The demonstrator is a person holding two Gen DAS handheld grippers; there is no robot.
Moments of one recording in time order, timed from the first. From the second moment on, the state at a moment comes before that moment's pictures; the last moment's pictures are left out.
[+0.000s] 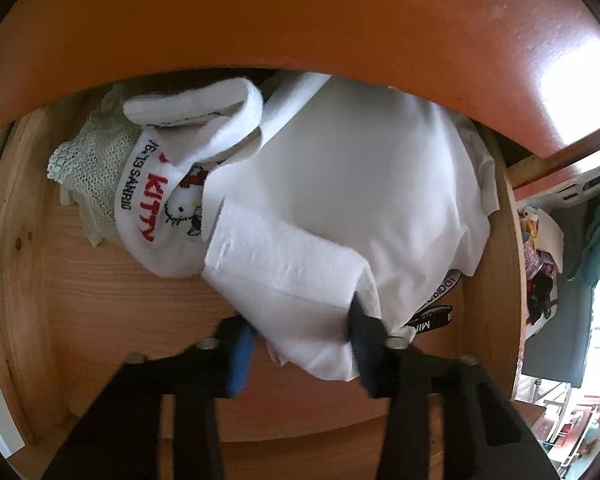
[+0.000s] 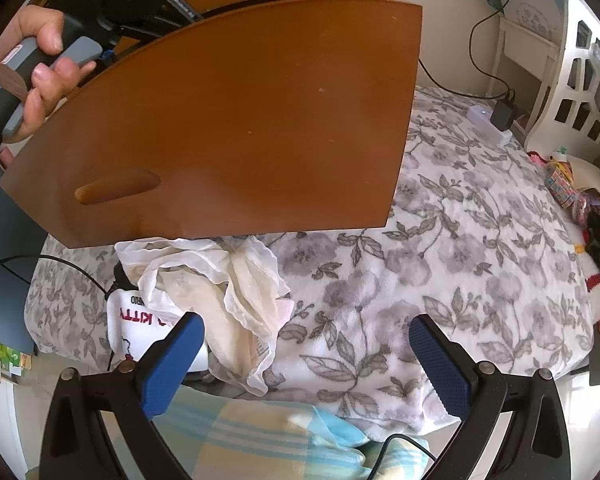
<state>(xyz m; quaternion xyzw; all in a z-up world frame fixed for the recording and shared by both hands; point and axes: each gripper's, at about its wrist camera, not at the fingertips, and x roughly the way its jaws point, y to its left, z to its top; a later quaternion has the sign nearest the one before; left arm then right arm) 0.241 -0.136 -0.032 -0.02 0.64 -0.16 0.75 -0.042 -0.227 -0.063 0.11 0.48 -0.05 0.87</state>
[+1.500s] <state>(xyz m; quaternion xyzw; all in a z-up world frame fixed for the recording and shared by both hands) 0.188 -0.057 0.075 -0.09 0.50 -0.25 0.83 -0.067 -0.197 -0.020 0.08 0.44 -0.05 0.89</state>
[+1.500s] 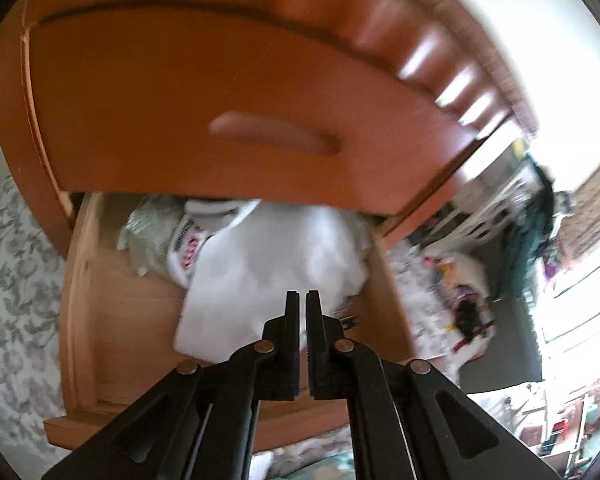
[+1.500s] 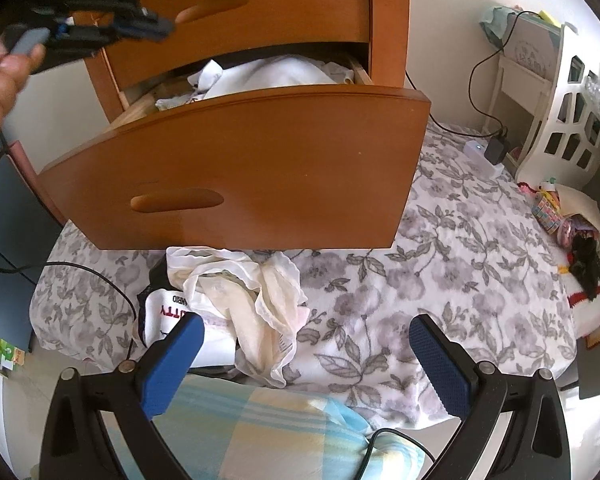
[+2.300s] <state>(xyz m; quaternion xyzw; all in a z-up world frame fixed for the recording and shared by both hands) 0.221 -0.147 -0.050 0.22 0.66 -0.20 0.69 -0.052 -0.219 -0.043 0.11 0.46 -0.06 0.88</state>
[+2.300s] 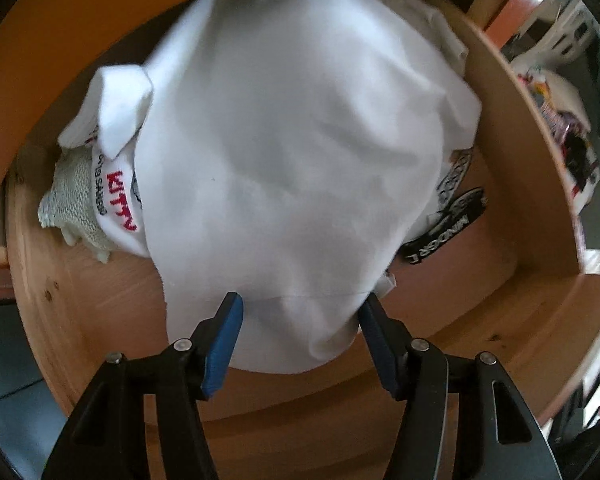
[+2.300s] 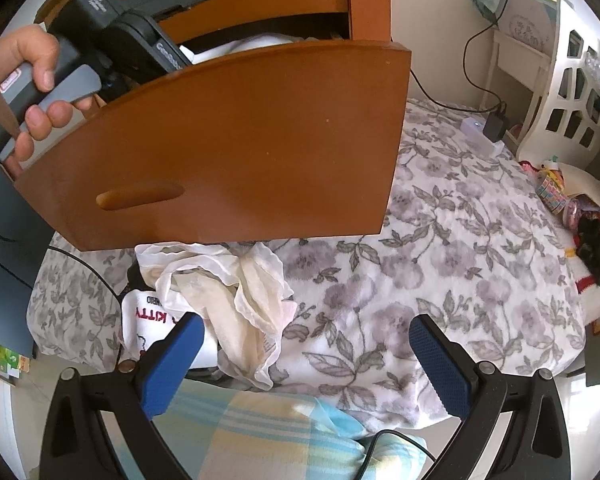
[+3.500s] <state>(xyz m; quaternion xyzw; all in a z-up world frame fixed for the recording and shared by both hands) 0.199 -0.026 0.028 0.06 0.51 -0.12 0.85 -0.057 -0.211 -0.036 0.10 0.46 -0.06 0.88</state>
